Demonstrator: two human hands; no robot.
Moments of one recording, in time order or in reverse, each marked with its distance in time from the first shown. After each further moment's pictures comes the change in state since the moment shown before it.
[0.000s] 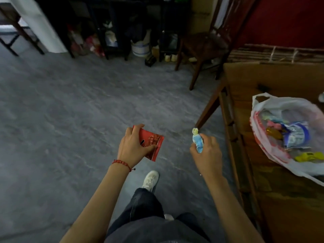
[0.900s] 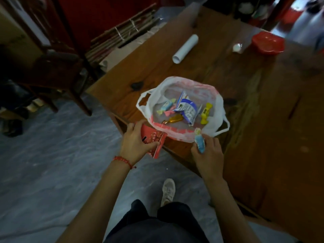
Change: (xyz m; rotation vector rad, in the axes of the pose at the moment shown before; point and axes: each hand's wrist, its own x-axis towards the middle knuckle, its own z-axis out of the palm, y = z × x) left_hand 0.143 0.245 0.160 0.076 -0.624 0.825; right_hand 0.018 0.124 -0.093 -0.197 0.579 0.804
